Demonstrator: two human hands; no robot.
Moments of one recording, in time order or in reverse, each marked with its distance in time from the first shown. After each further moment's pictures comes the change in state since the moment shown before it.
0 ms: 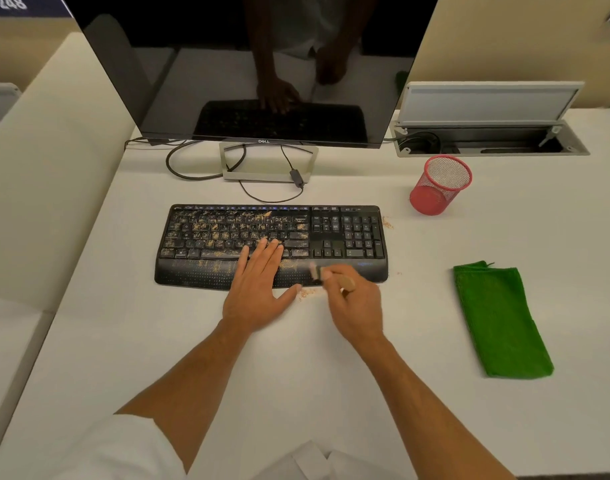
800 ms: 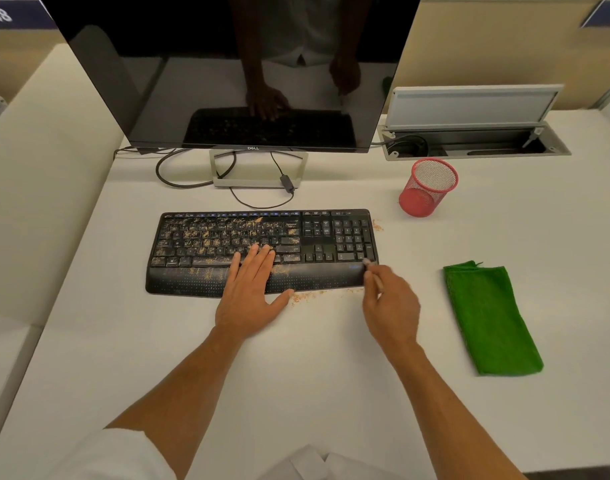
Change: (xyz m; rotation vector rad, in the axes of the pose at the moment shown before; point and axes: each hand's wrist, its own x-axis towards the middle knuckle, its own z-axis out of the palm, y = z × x) left_hand 0.001 -0.001 0.001 0.011 -0.008 0.004; right_hand 0.002 0.033 -0.047 -0.280 0.186 0.091
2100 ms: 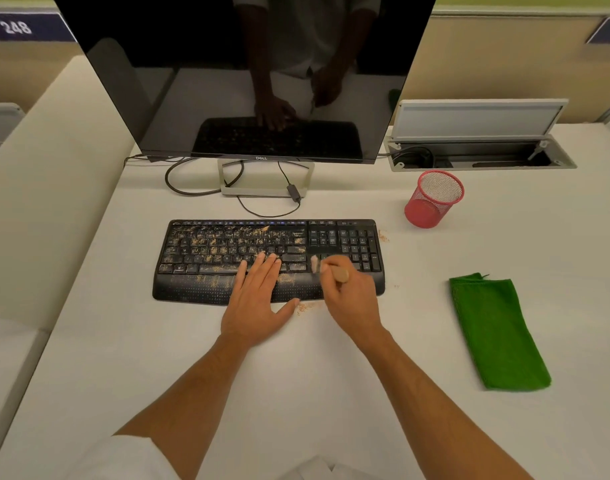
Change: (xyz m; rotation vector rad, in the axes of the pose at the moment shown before) left_hand -0.001 0.002 -0.003 -0.008 0.012 -0.005; right_hand 0.020 -0.059 0.030 0.200 -0.272 -0.092
